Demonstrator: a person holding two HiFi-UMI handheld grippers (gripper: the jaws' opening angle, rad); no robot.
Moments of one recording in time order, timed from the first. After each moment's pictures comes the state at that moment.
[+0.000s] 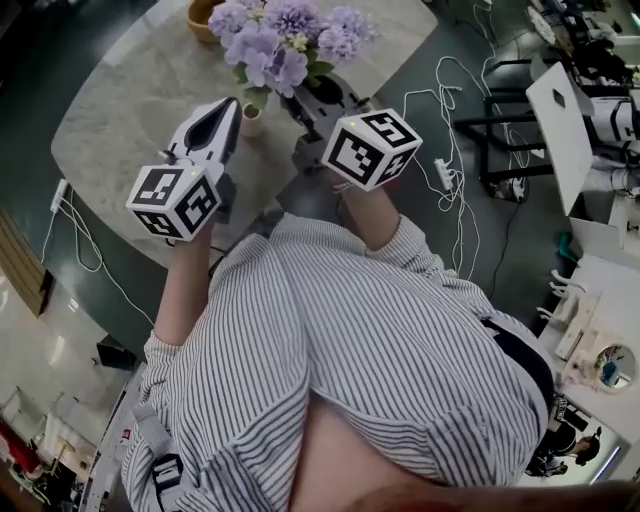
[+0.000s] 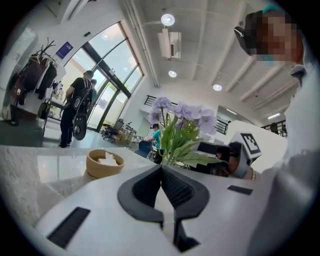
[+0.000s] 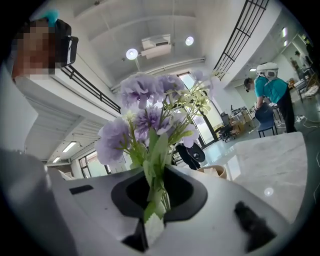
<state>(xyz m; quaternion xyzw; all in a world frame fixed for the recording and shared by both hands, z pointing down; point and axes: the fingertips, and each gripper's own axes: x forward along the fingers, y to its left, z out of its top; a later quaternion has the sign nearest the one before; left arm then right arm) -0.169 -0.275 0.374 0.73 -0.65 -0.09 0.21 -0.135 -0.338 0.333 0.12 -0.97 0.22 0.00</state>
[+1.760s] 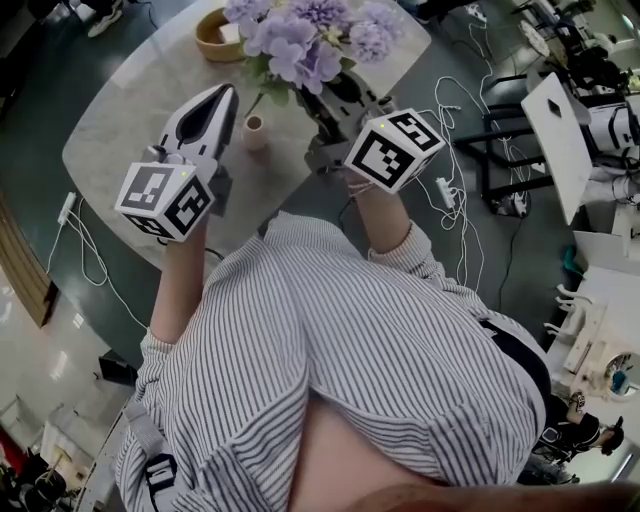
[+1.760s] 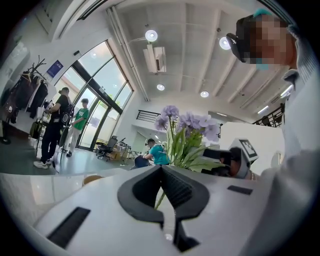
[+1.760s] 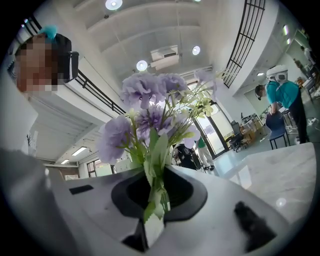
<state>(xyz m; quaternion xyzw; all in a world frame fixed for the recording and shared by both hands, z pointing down) -0.181 -0.259 0.304 0.75 -0.65 -0.10 0.10 -0.125 -0.320 0.267 0.08 -0.97 0.20 -0.07</state>
